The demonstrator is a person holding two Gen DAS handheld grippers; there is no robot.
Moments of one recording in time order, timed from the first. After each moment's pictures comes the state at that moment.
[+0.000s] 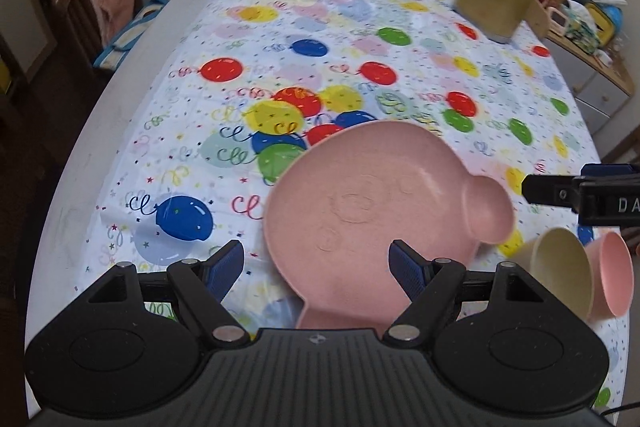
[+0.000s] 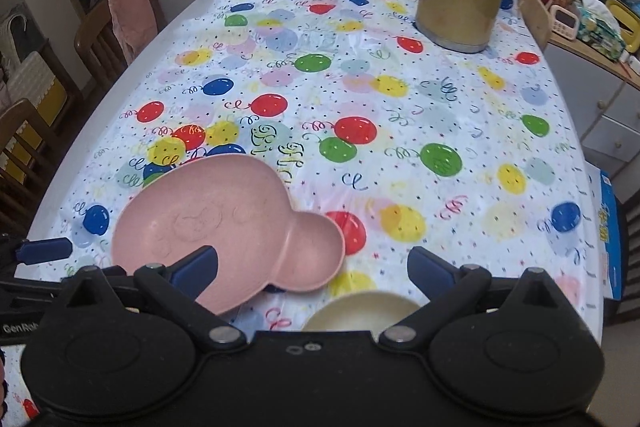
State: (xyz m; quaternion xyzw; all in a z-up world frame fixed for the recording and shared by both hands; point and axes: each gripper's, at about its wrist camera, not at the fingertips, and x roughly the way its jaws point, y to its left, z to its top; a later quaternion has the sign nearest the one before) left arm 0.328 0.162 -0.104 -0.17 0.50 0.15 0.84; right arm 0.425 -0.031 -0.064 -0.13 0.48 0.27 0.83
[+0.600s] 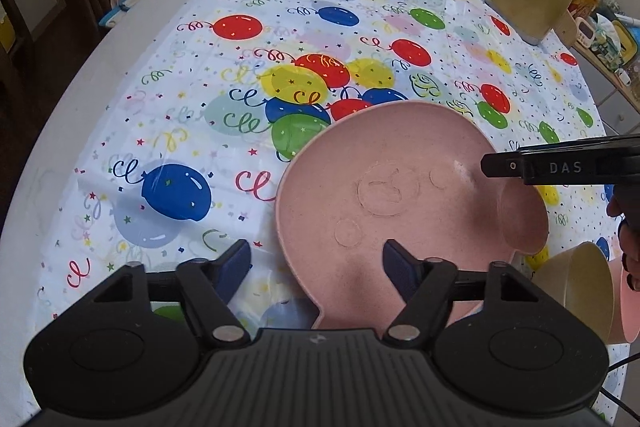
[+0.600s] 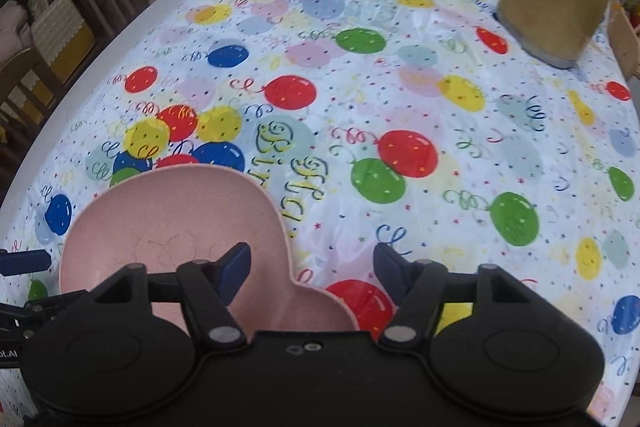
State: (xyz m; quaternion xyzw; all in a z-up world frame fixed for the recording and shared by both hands) left arm 0.333 0.176 -0.144 -0.22 0.50 0.16 0.82; right arm 0.490 0.018 -0.127 -0.19 0.50 0.34 0.77
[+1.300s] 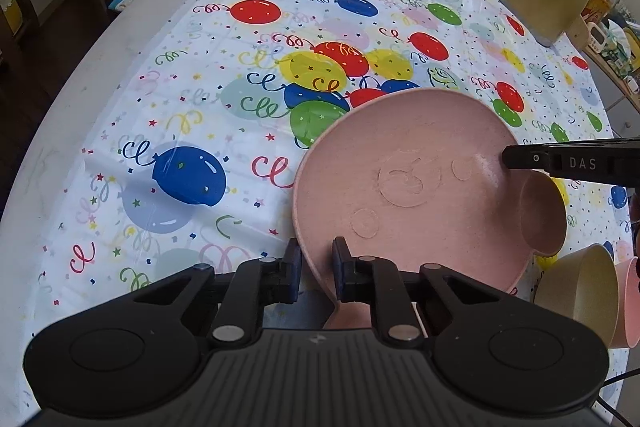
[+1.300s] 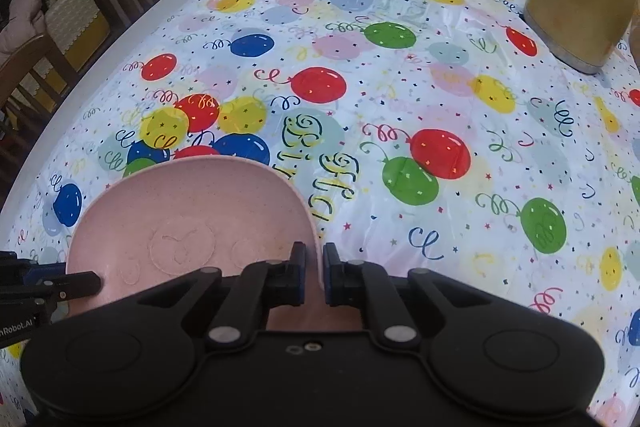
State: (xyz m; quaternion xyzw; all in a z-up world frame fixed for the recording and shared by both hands) left arm 0.327 0.184 -0.150 -0.23 0.51 0.17 0.81; right arm 0.481 0.030 -0.126 -0.19 0.50 0.35 0.77
